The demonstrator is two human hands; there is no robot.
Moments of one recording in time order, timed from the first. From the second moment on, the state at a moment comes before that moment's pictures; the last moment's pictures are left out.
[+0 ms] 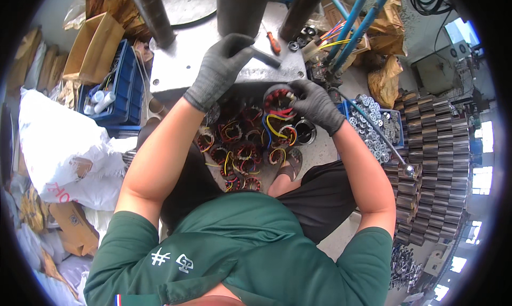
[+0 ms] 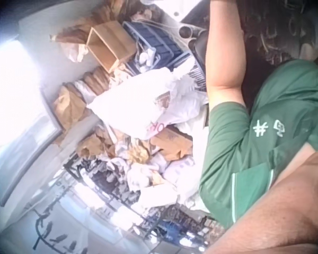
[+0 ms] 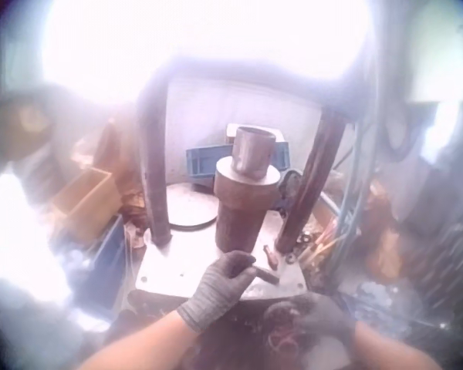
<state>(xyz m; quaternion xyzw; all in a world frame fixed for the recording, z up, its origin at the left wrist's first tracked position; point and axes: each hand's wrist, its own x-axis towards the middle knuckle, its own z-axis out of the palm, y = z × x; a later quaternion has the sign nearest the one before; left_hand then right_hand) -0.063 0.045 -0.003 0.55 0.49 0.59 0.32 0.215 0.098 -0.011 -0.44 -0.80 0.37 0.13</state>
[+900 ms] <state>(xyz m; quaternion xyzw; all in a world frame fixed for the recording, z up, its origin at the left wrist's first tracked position) 0.009 0.034 -0.022 0.62 0.47 0.63 0.09 0.178 0.063 0.032 -0.28 -0.41 0.76 0.42</state>
